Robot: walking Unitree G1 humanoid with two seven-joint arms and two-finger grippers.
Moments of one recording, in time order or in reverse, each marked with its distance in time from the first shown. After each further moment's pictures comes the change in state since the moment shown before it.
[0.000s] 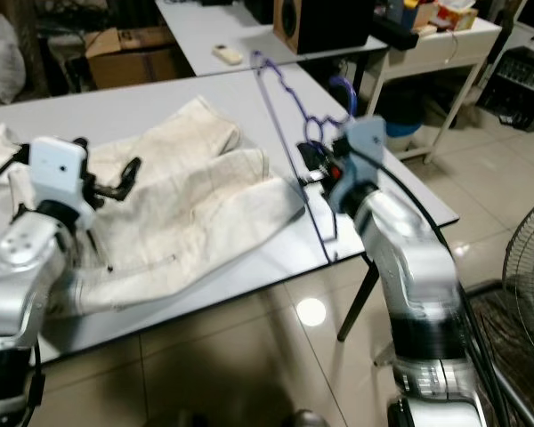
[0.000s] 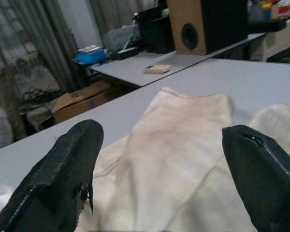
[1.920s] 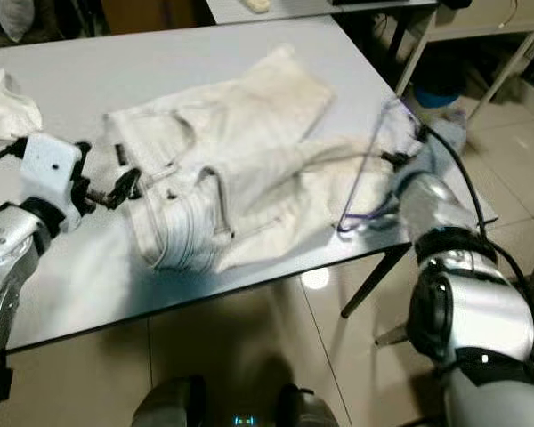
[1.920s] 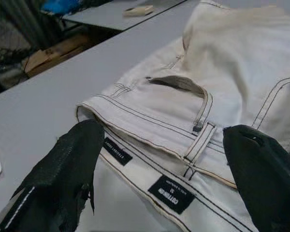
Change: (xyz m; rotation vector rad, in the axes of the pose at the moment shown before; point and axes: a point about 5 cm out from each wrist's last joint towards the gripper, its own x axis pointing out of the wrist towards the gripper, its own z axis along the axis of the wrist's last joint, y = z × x) left arm -0.006 0.002 0.011 0.058 0.053 -0.154; right arm -0.003 -0.125 -0.037 0.328 0.156 -0.749
